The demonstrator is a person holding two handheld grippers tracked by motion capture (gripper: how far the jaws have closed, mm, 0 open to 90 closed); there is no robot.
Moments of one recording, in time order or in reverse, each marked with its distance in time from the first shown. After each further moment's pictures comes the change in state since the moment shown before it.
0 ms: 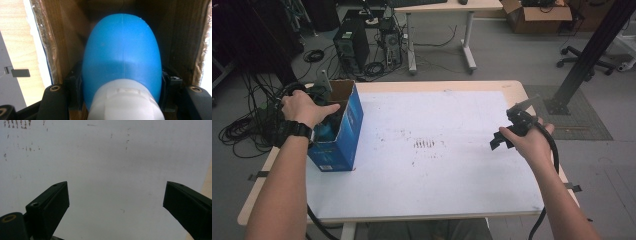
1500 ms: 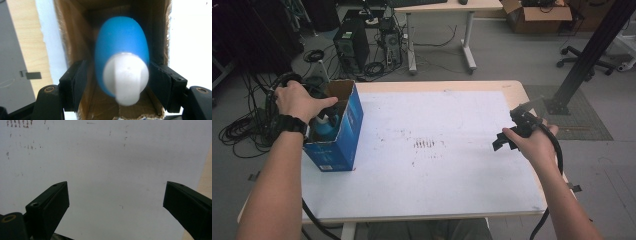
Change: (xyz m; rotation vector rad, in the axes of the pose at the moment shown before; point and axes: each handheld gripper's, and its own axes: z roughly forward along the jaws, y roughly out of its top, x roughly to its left) left arm -0.007 -0.006 -0.041 -0.065 0.035 0.043; right arm -0.005 -0.008 -0.006 -0.015 0.010 0.003
